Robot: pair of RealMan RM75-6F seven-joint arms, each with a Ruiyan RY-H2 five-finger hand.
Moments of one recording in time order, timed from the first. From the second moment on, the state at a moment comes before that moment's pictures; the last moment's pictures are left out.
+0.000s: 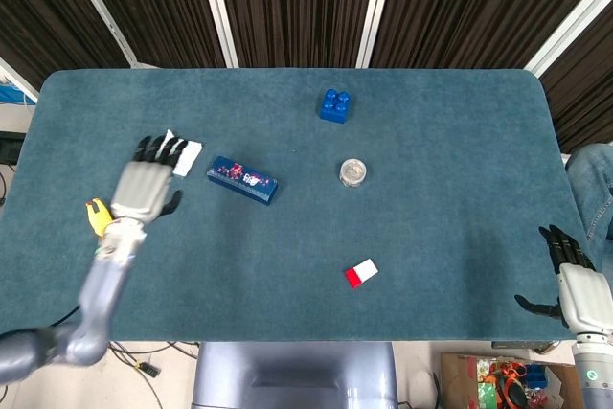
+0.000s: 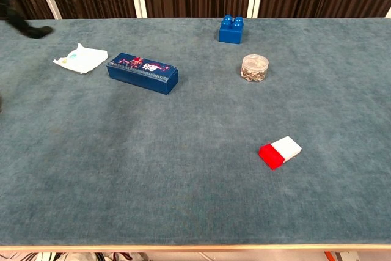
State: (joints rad) left arm -0.66 -1.23 -0.22 -1.85 0.88 1.19 0.64; right arm 0.09 -1.06 0.10 -1.76 -1.28 1.35 0.00
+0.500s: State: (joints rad) left arm -0.41 -1.05 -0.04 -2.03 1.21 1.37 0.46; right arm 0.07 -1.09 0.10 -1.71 -1.38 1.44 0.03
